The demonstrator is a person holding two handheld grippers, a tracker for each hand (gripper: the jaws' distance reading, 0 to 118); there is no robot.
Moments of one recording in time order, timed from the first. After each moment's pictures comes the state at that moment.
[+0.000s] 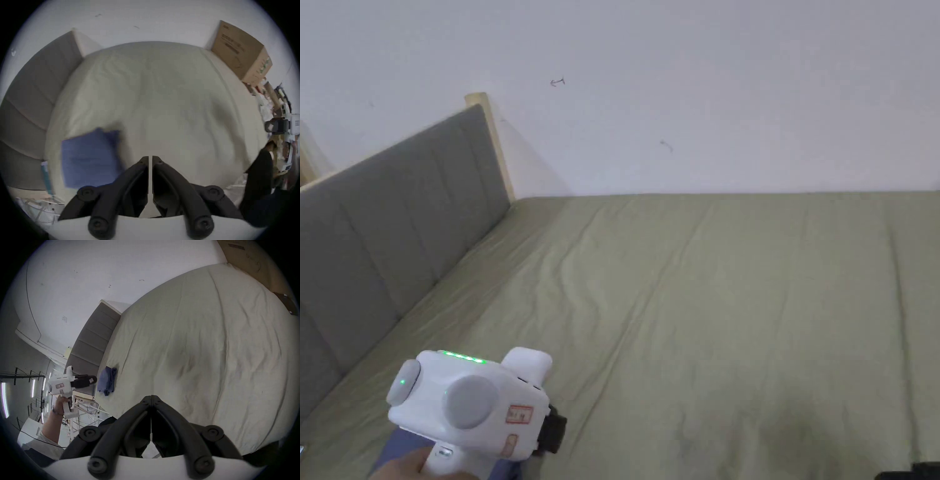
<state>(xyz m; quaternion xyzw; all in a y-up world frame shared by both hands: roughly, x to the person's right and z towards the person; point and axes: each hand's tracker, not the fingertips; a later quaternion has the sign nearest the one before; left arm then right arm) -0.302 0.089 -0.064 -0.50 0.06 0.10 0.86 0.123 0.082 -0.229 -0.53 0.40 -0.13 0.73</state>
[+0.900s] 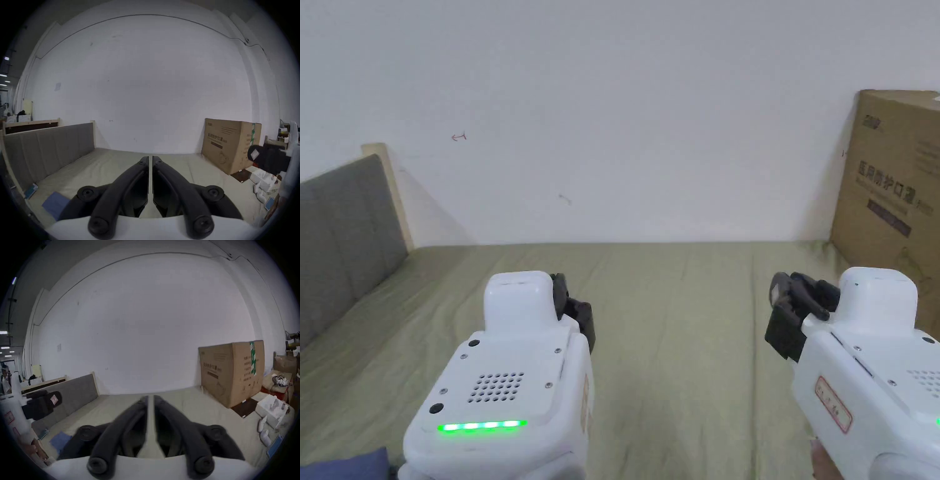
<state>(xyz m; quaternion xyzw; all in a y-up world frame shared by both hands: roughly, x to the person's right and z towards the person) -0.105 0.200 -0.076 0.00 0.22 0.03 0.98 0.132 0.197 -0.179 -0.04 0.26 -0.07 0.96</state>
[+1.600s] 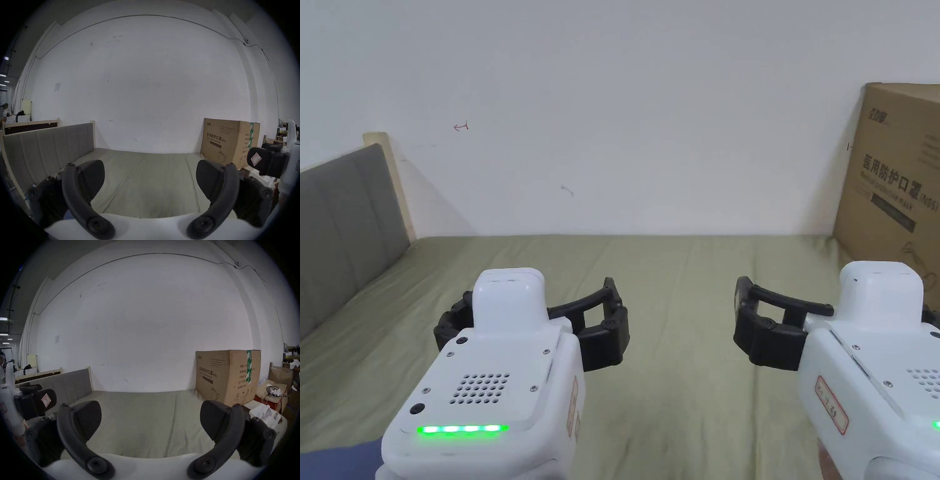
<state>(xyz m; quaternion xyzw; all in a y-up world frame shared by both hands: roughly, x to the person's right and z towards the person) -0.106 0.200 -0.065 0.00 0.20 0.02 0.98 0.130 0.201 -0.171 -0.02 0.24 -0.03 0.97</state>
